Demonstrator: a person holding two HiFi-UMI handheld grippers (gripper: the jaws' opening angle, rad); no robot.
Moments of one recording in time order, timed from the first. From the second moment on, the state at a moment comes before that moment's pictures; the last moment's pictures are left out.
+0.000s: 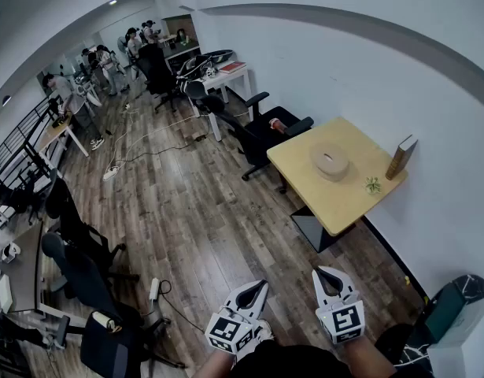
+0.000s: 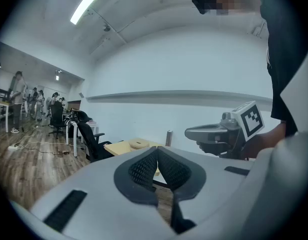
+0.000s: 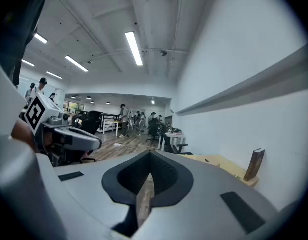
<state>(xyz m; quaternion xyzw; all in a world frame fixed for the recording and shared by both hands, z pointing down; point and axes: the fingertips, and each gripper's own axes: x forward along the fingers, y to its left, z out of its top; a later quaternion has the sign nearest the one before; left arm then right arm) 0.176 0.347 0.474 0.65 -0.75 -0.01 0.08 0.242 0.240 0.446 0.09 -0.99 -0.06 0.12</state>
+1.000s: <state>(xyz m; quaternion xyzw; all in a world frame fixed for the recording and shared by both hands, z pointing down) 0.153 0.363 0.474 0.64 -0.76 -0.04 0.09 0.195 0.279 0.429 0.02 -0.99 -0.04 0.10</state>
